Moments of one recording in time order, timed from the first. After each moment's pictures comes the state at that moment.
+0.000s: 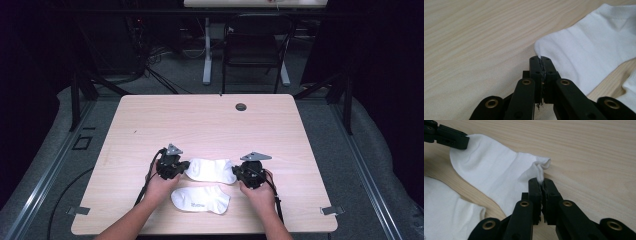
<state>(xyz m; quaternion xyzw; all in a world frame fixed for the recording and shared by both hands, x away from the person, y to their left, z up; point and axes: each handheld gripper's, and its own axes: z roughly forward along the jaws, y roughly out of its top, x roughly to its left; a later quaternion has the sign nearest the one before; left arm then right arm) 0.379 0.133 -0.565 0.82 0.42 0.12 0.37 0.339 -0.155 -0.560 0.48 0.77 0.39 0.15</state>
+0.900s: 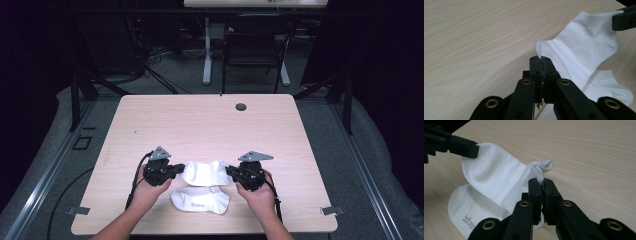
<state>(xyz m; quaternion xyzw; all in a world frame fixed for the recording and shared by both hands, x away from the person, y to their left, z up) 0.339 0.157 -0.528 0.81 0.40 0.10 0.43 0.318 -0.143 -0.523 0.46 0.77 0.43 0.12</state>
